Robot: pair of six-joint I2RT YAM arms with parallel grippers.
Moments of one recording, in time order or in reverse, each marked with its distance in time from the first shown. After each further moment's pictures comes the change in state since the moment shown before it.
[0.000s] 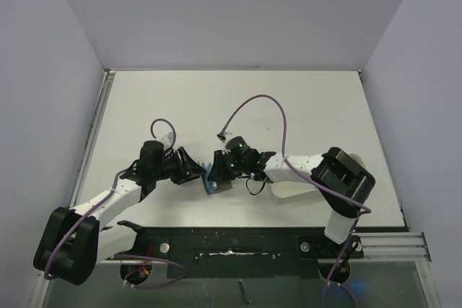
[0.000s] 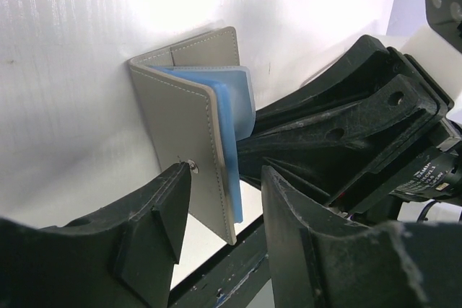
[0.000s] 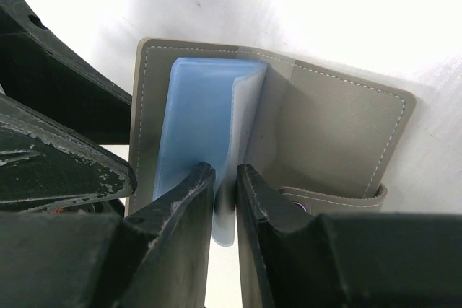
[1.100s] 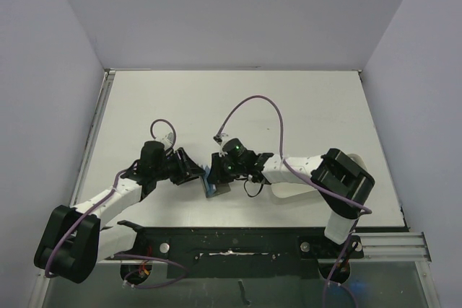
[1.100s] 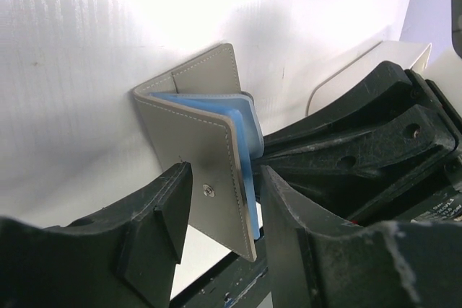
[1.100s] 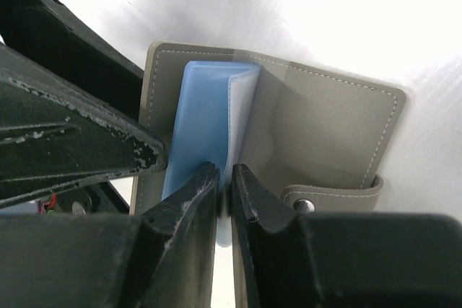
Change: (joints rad) left arm 0.000 0.013 0.000 -0.009 -0.023 0.016; right arm 0.034 -0.003 0.017 -0.022 0.011 -0.022
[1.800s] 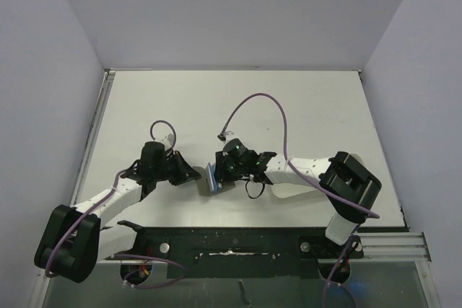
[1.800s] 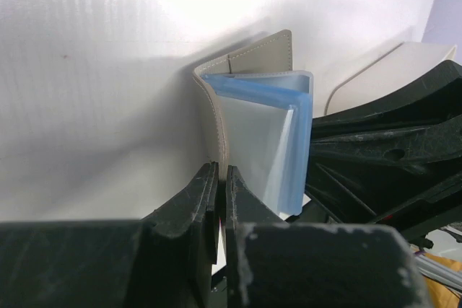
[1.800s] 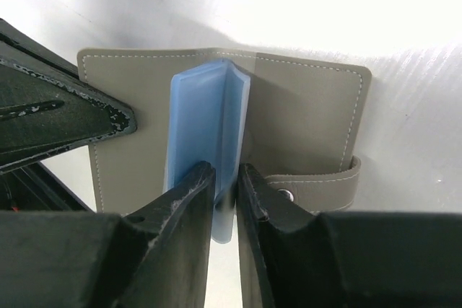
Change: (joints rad) left arm 0.000 0.003 0.005 -0.057 -0.041 0.035; right arm 0.013 -0.051 0.016 -0.142 0.163 -0.022
